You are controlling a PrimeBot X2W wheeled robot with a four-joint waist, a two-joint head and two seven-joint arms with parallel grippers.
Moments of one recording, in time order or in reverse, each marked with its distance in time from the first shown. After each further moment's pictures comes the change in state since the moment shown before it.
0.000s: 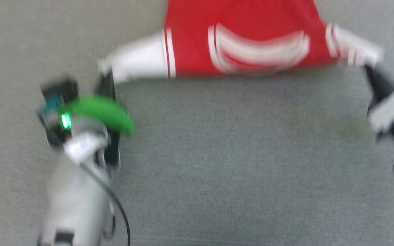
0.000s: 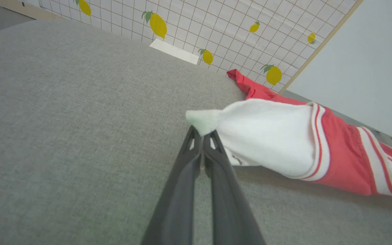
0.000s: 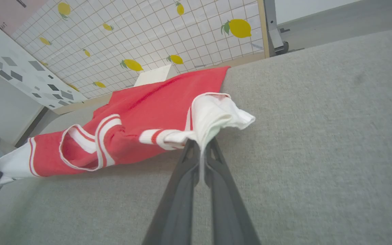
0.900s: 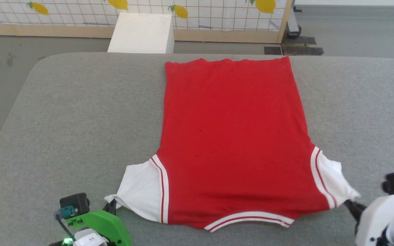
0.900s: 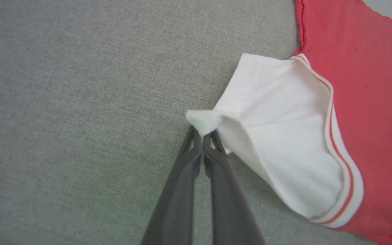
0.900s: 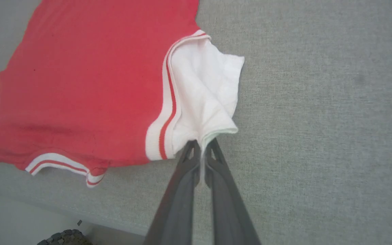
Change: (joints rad) left arm 0.608 0.067 -0.053 -0.289 -0.008 0.161 0.244; right arm 0.615 0.095 -0.116 -0.345 -0.266 0.000 0.372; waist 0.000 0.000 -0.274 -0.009
